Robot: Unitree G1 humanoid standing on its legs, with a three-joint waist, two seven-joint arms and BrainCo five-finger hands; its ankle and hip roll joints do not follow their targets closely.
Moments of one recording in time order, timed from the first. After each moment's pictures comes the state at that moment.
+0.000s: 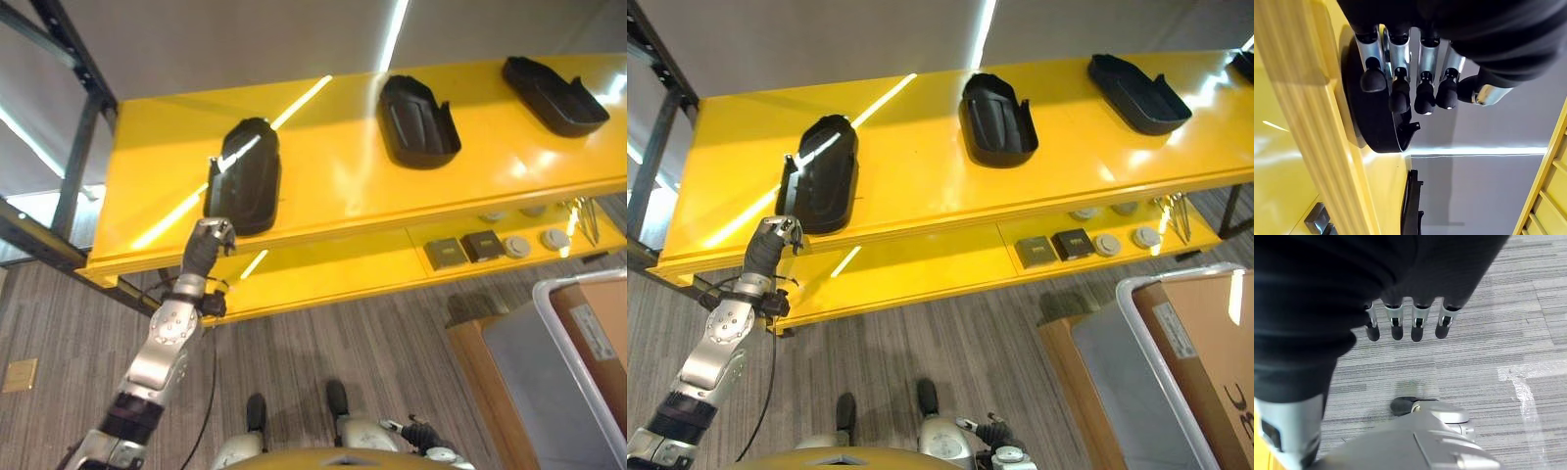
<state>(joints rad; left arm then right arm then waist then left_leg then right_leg) -0.12 0.41 -0.23 -0.03 -0.32 -0.16 0.18 -0.02 -0.20 0.18 1.23 0.13 -0.07 -0.16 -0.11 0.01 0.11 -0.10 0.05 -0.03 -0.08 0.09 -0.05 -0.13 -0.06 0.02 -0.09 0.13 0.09</state>
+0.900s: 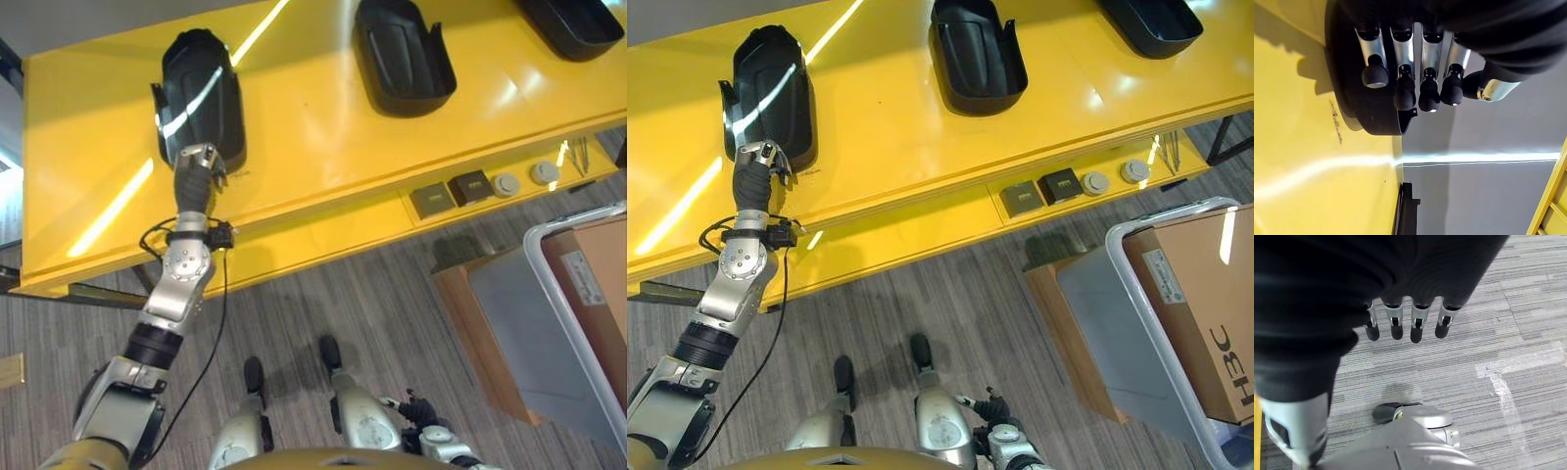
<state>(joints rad) -0.46 0.37 -0.22 0.15 -0.30 -0.22 0.41 -0.08 -0.21 0.22 1.19 0.17 -0.09 -0.20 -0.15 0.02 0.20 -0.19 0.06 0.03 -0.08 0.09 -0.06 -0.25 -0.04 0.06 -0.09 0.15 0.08</state>
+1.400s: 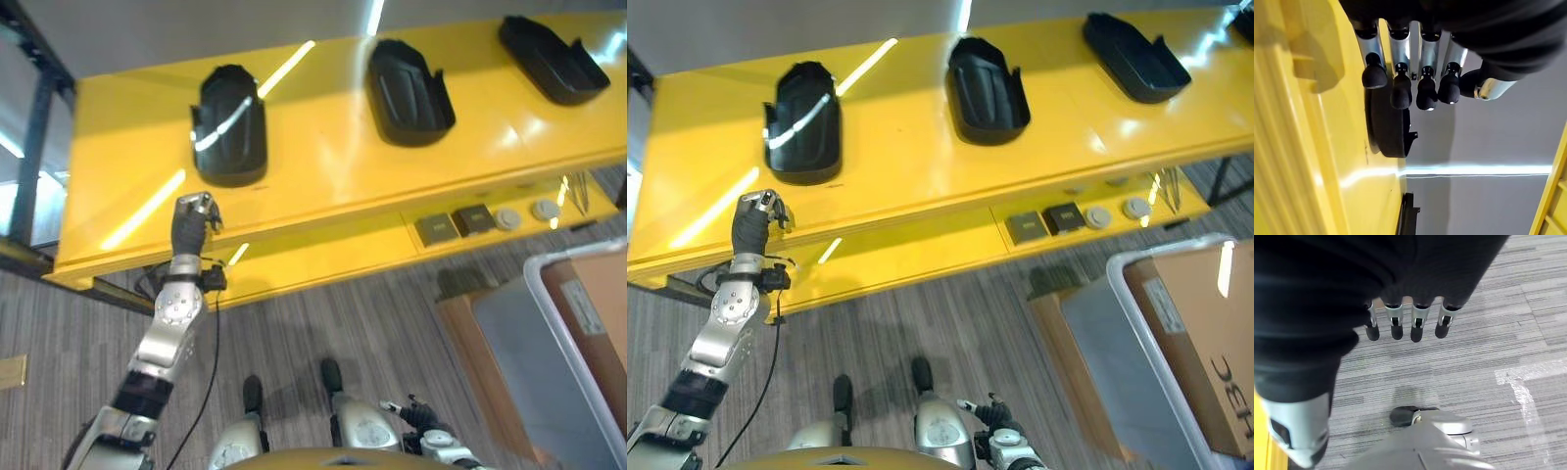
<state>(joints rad) -0.14 0.37 -0.19 -0.04 -0.26 -0.20 0.34 -0.07 -0.20 0.19 1.21 0.17 -0.08 -0.20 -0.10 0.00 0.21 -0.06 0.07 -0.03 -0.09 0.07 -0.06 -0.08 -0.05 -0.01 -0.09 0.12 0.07</state>
